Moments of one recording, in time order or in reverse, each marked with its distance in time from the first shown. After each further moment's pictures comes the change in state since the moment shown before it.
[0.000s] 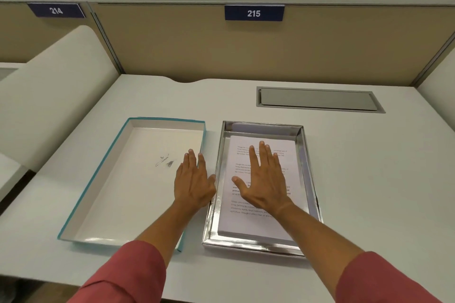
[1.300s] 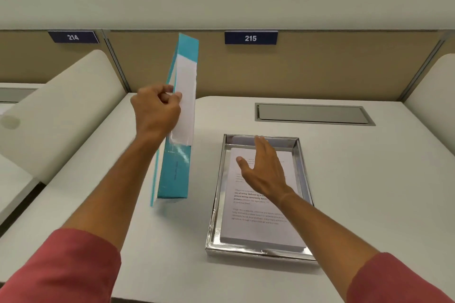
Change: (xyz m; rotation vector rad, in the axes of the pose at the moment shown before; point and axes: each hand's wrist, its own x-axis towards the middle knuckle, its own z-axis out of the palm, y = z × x) left_hand 0.017 0.000 -0.236 -0.822 0.658 -0.085; right_hand 0.009 -0.028 -0.066 0.407 0.093 0.101
